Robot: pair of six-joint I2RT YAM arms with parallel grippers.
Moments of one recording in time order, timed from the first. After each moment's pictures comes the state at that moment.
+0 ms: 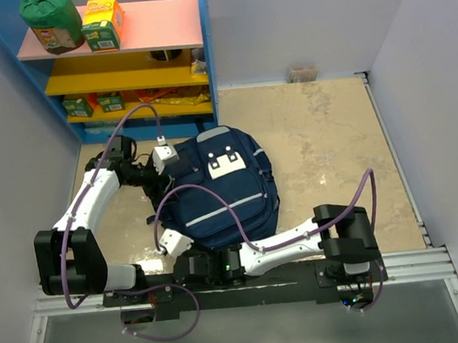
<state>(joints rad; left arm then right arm) -0.05 1.37 0.98 -0.81 0.78 0.83 1.59 1.85 1.20 -0.14 0.65 0.28</state>
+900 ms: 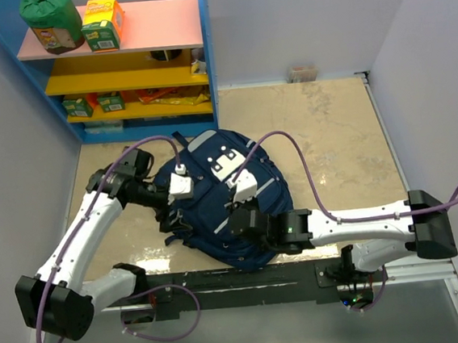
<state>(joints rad) -0.30 1.12 1.03 -1.12 0.94 1.06 1.42 1.30 0.90 -0.24 0.82 0.65</state>
